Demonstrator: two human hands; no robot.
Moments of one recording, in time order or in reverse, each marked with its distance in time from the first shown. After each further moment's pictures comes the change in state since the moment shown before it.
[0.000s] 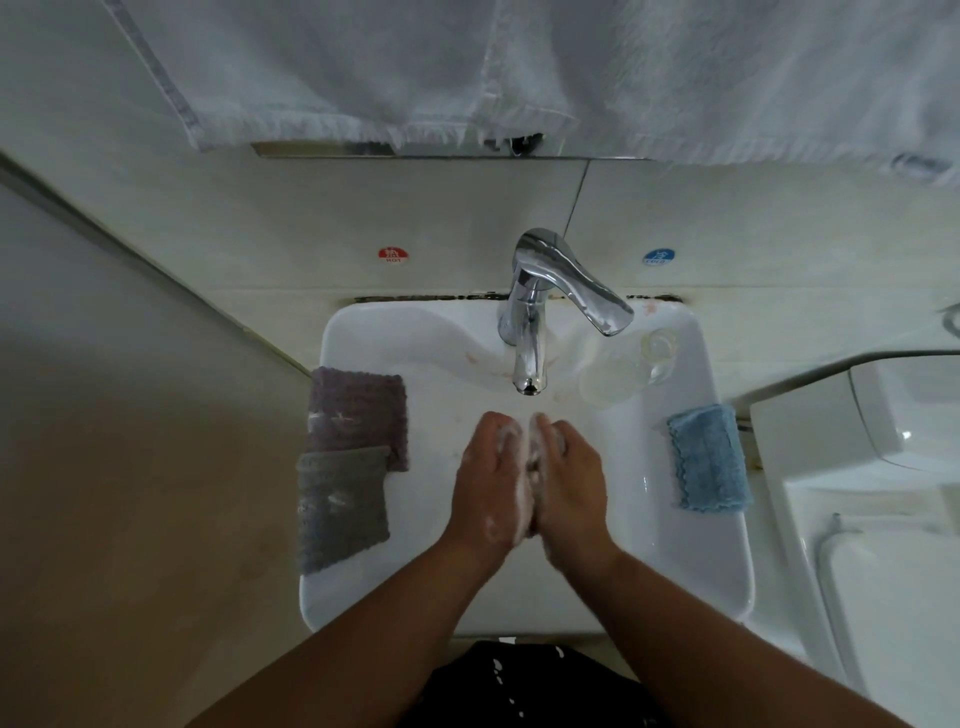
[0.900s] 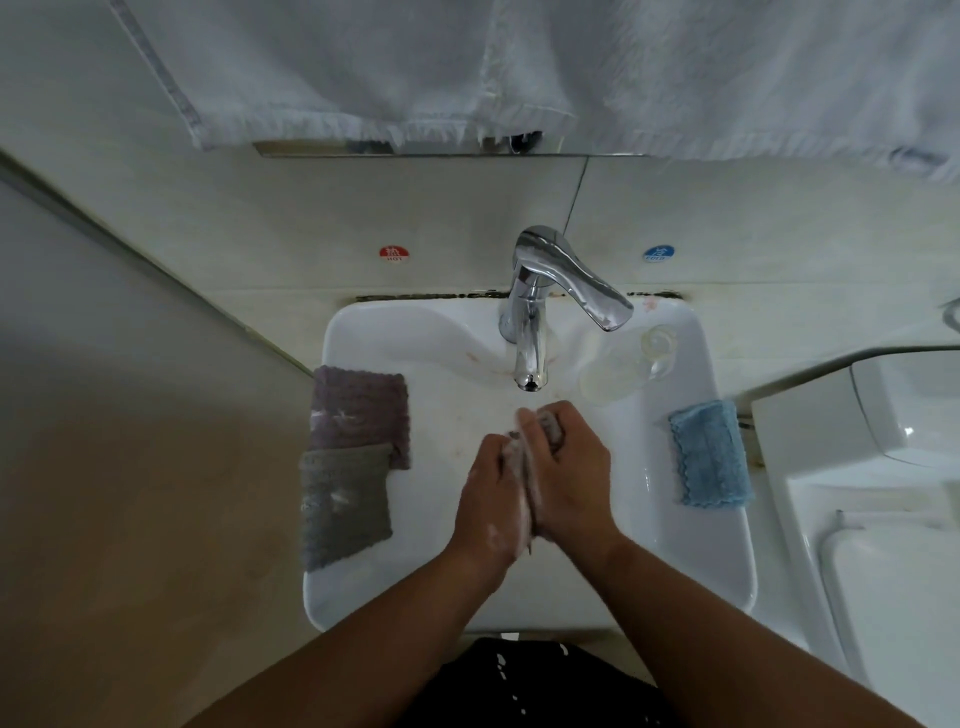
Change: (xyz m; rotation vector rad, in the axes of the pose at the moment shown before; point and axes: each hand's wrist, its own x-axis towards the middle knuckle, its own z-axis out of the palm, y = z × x) left_hand -0.012 -0.005 0.006 -0.045 -0.023 -0.214; right_hand 0.005 -0.004 -0.002 -0.131 0.015 -0.254
